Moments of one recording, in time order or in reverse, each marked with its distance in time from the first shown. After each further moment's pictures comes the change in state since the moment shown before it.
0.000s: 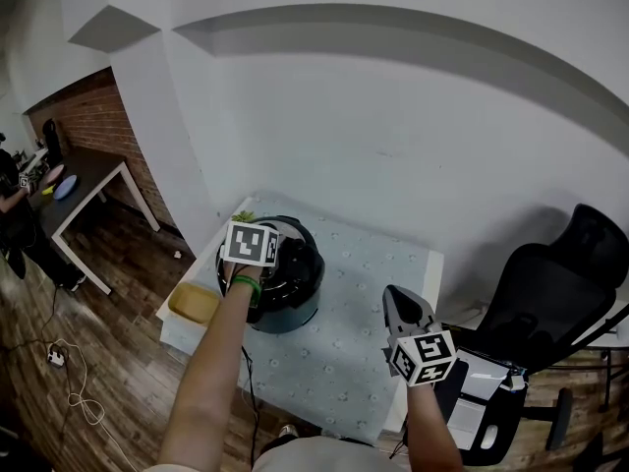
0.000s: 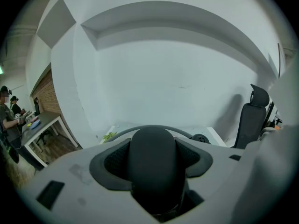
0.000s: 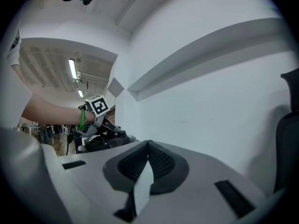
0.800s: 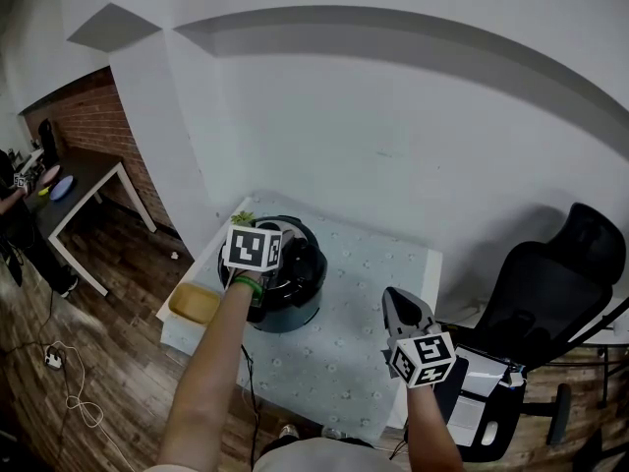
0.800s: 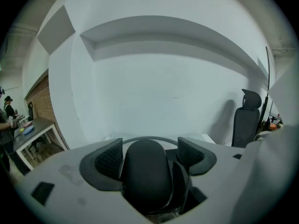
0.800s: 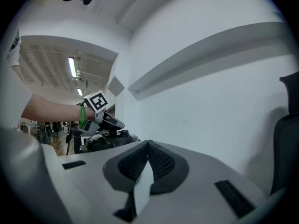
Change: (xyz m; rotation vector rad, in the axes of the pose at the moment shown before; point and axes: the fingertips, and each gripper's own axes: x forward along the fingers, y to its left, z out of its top) left arm -0.014 -0.012 0.020 0.029 -0.122 -0.061; right arm -0.005 0.011 0.000 -0.009 0.010 -0.014
